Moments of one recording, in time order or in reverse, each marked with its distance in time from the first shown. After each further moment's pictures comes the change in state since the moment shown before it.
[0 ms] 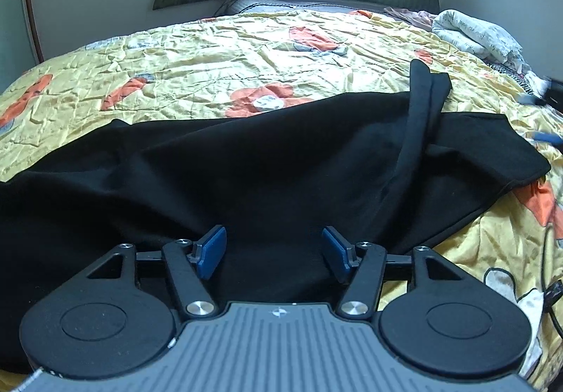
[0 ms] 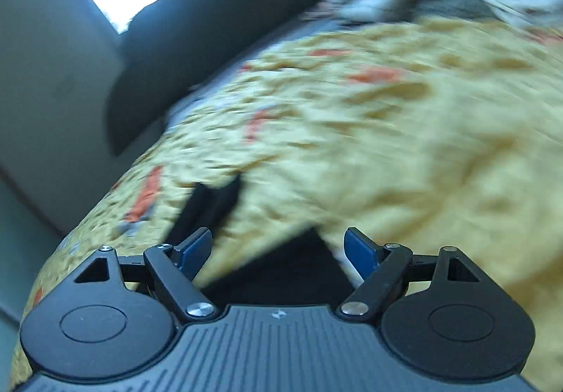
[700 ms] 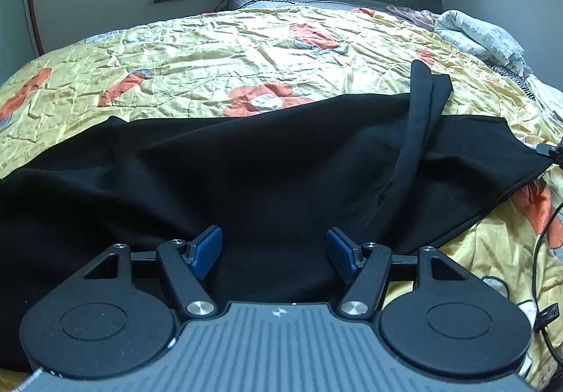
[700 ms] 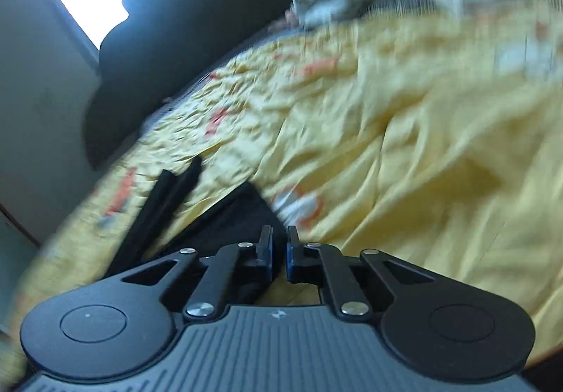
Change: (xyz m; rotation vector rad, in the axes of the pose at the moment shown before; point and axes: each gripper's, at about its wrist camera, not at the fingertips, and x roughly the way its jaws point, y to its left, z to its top) left arm 0.002 0.001 0.006 -0.026 0.024 -0.014; right arm -0.015 0.005 -0.029 -0.150 -0.105 -0.141
